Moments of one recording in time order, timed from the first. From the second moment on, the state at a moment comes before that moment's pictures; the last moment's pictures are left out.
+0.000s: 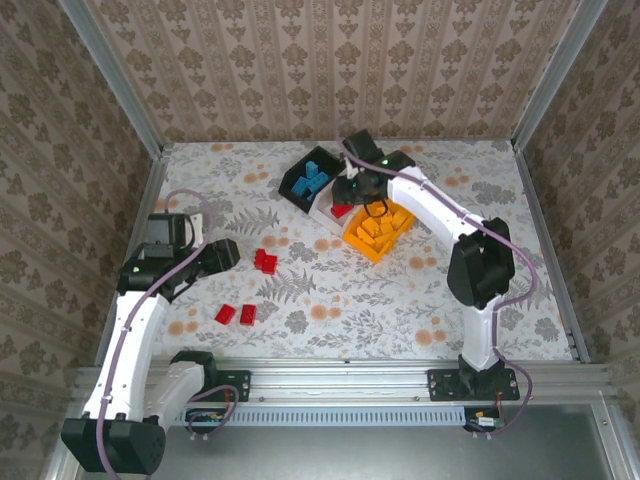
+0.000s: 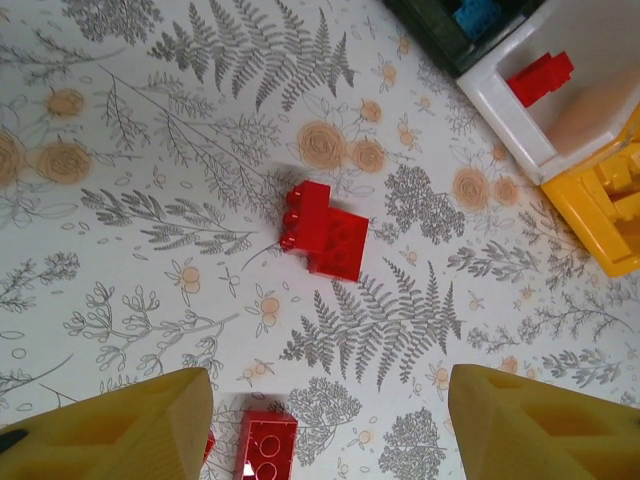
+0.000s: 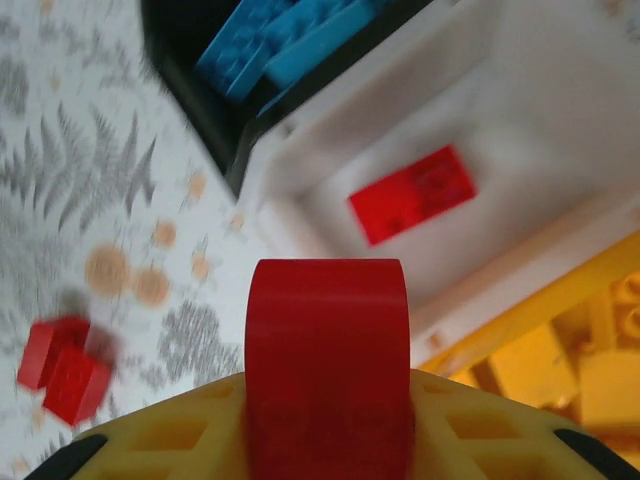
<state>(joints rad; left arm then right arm) -0.11 0.88 0.91 -0.92 0.28 -0.30 0.49 2.00 1.86 -0.85 -0.05 0.39</state>
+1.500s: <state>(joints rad) -0.36 1.44 0.94 -0.82 0.21 -0.29 0.48 1.50 1.29 -0.77 -0.12 0.44</state>
